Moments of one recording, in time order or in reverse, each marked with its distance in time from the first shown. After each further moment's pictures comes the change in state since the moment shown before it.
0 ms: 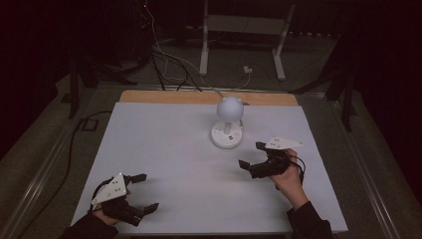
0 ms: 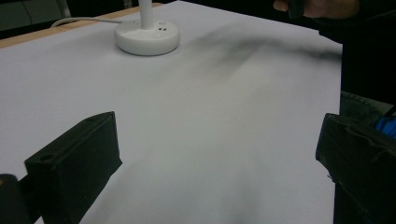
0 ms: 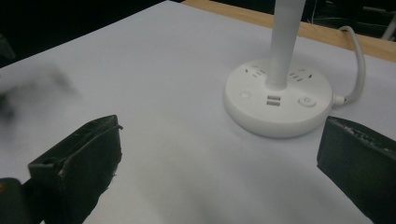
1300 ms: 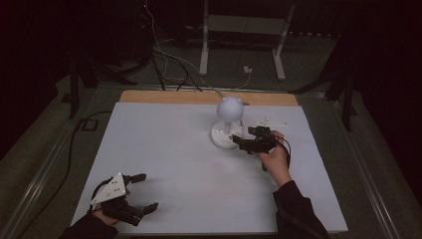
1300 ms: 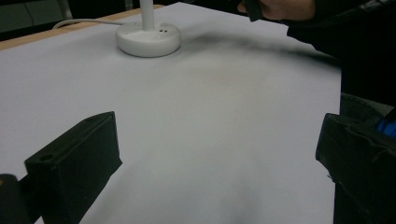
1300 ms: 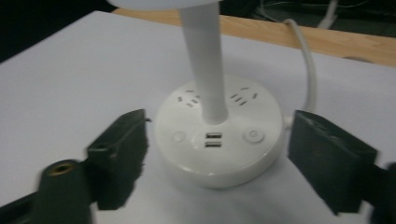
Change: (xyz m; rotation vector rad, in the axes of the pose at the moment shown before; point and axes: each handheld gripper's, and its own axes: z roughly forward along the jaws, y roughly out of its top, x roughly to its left) left arm 0.000 0.000 -0.001 -0.010 0.002 -0.004; right arm -0.038 0.026 0.060 0.018 -0.161 0.135
